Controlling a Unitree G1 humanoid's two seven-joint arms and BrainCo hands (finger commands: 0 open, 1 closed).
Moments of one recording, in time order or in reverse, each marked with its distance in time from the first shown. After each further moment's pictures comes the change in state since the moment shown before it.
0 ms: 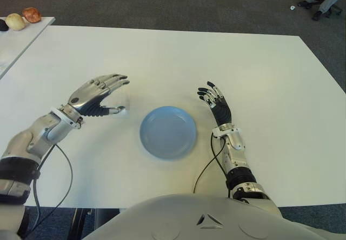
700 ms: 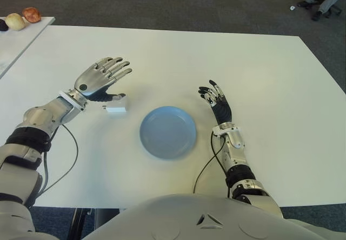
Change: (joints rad) left arm -0.343 -0.009 -0.356 0.407 0.478 0.234 0.534; right arm -0.025 -0.001 -0.009 0.037 -0.009 -0.031 -0.004
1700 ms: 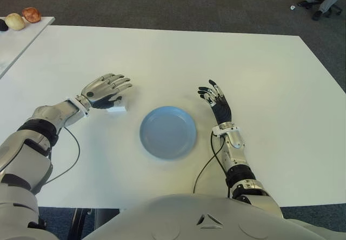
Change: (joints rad) left arm -0.092 -0.029 -0.223 0.199 -0.118 -0.101 -0.123; right arm 0.003 -0.002 0.006 -0.005 -0.003 -0.002 -0.010
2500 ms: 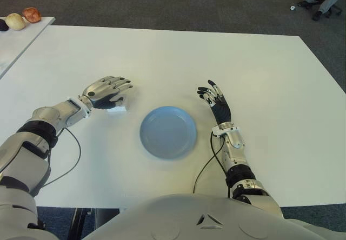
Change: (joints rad) left arm 0.029 0.012 0.018 -0.060 -0.150 -0.039 -0.168; right arm -0.001 -0.008 0.004 0.005 0.000 0.000 0.009
